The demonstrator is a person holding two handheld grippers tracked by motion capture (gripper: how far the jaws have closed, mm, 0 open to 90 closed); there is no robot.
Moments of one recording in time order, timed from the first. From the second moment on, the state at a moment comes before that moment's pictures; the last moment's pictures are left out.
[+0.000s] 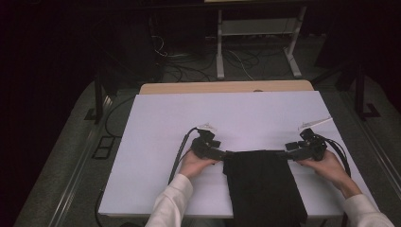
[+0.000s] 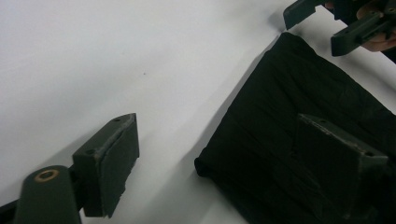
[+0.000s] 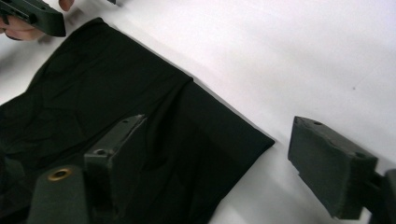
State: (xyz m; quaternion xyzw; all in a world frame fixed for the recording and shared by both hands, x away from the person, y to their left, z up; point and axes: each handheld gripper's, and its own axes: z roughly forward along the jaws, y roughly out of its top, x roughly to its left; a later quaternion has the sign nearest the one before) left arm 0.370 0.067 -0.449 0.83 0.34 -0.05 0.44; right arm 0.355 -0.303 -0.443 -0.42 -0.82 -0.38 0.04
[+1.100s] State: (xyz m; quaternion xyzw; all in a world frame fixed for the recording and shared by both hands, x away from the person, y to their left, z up) left arm 0.354 0.070 -0.428 0.86 0.28 -0.07 0.43; right arm 0.352 -0.296 -0.438 -0.42 -0.82 -0.39 0.04
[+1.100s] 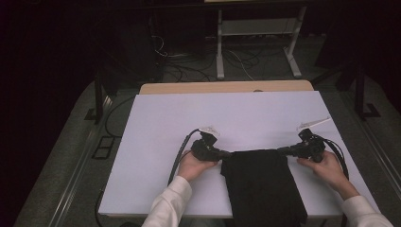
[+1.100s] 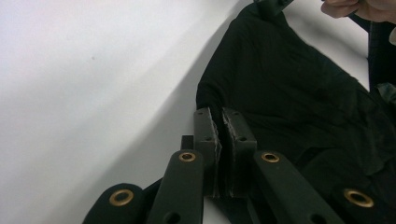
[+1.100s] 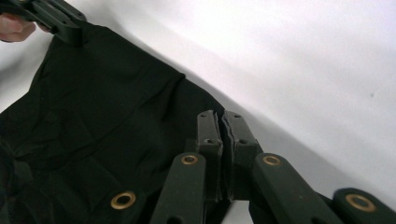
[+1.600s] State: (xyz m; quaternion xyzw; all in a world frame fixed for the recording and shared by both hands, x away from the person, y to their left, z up) left arm 0.354 0.091 -0.405 0.87 0.28 -0.04 0.40; right arm 0.359 -0.269 -0.420 -0.40 -0.82 -0.40 0.04
